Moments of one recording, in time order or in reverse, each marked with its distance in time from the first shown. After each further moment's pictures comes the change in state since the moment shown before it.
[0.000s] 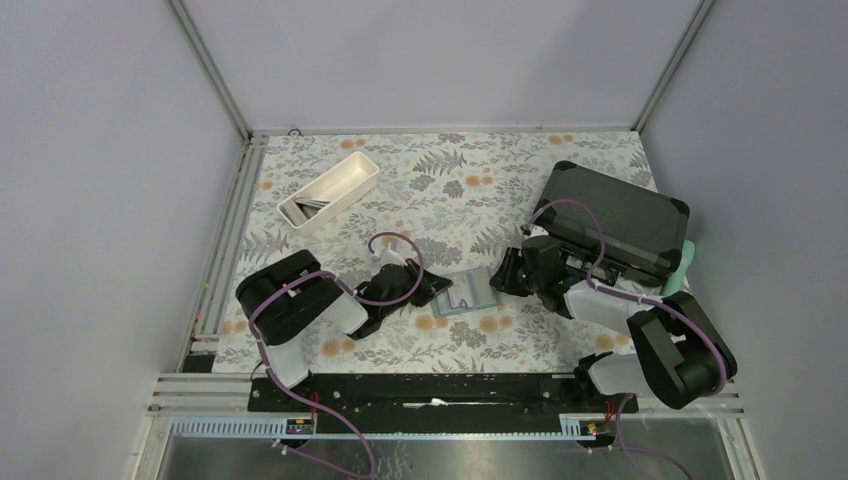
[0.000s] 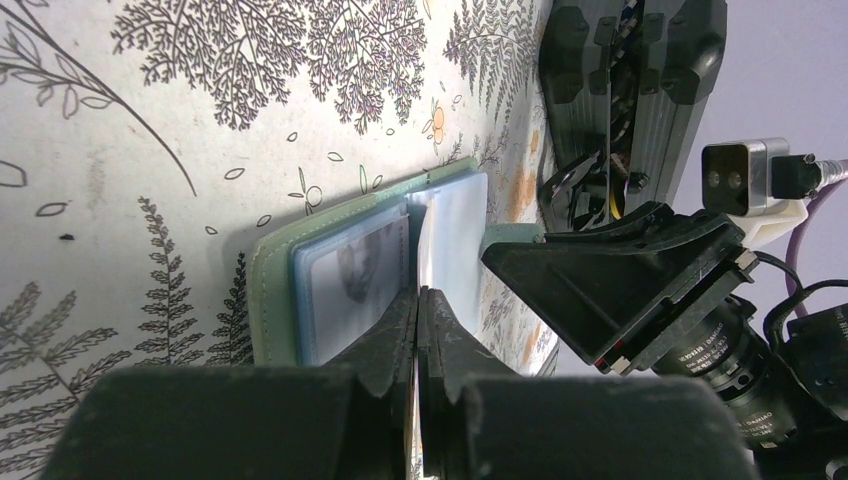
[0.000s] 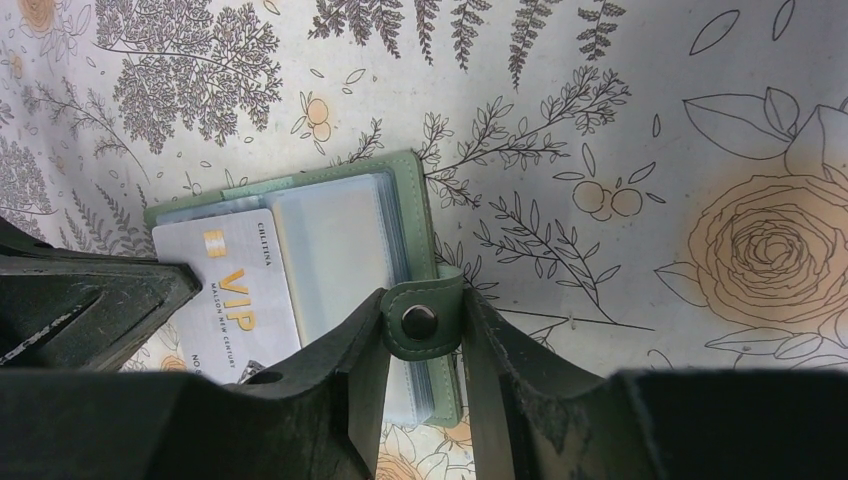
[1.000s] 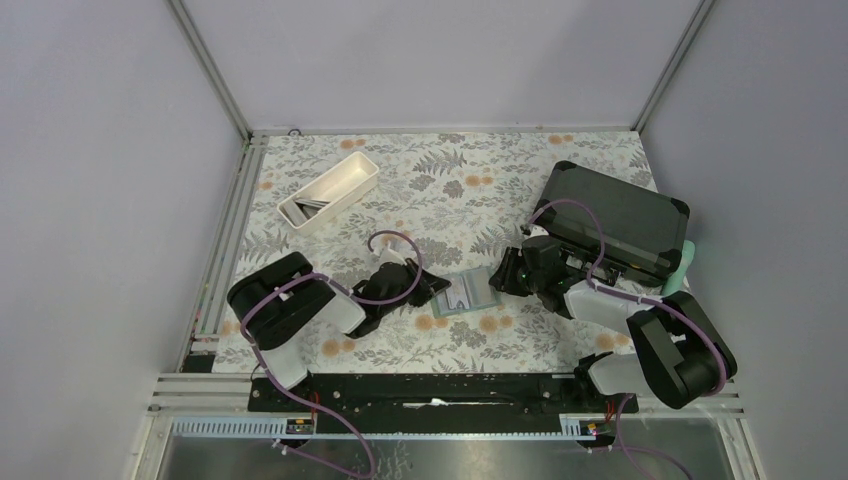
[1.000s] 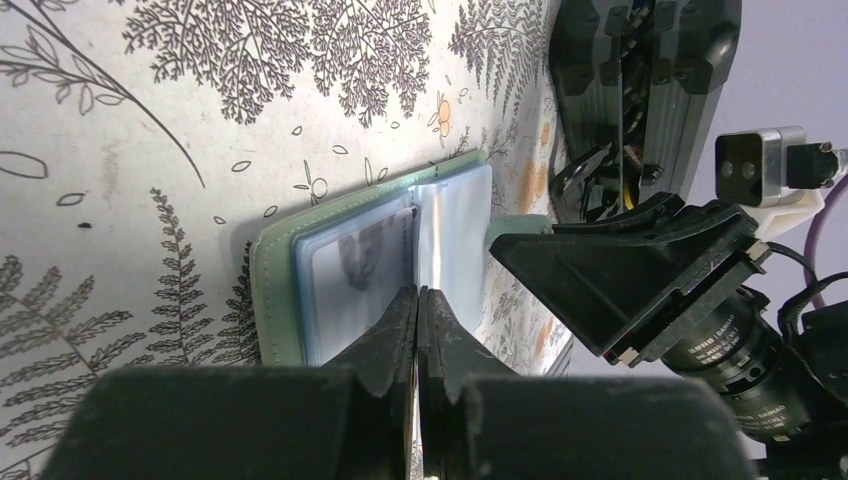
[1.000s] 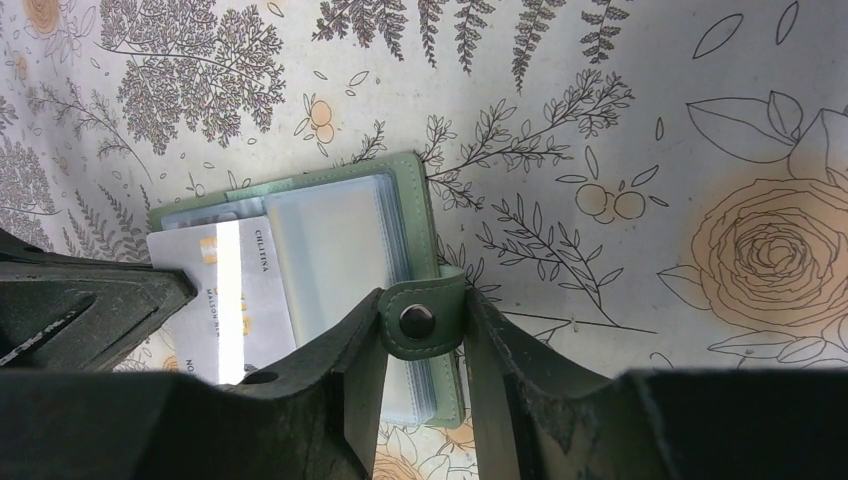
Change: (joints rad) left arm 0.006 -0.047 0.002 -0.073 0.011 0.036; right arm 0.000 0.001 -0.001 0.007 -0.002 0.000
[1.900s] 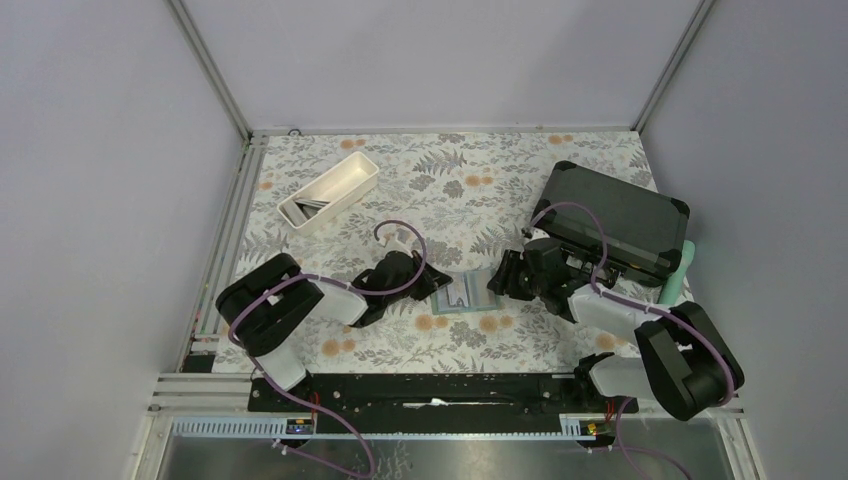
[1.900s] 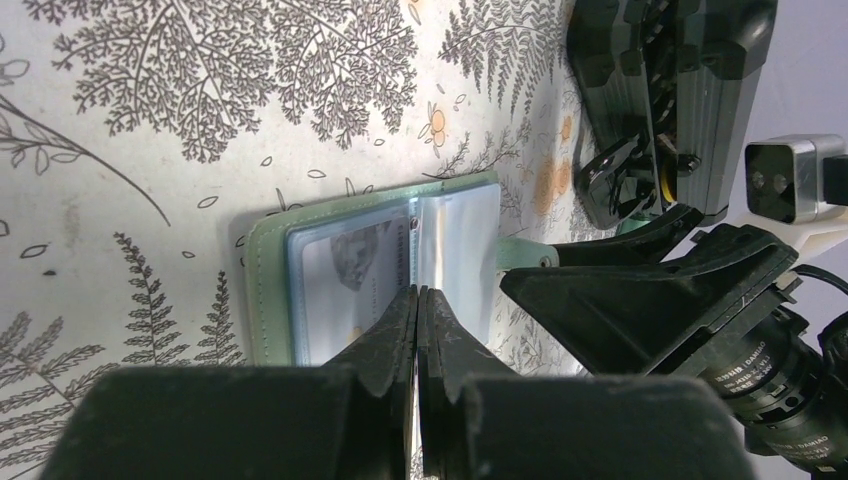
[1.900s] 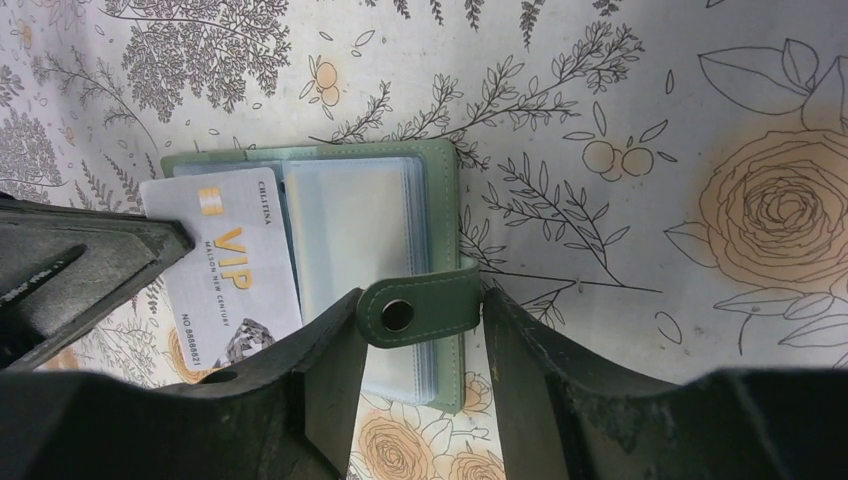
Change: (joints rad) left arm 0.016 -0.064 0.099 -0.218 0.023 0.101; right arm 0.000 -0.066 -0.015 -0.066 -0.029 0.003
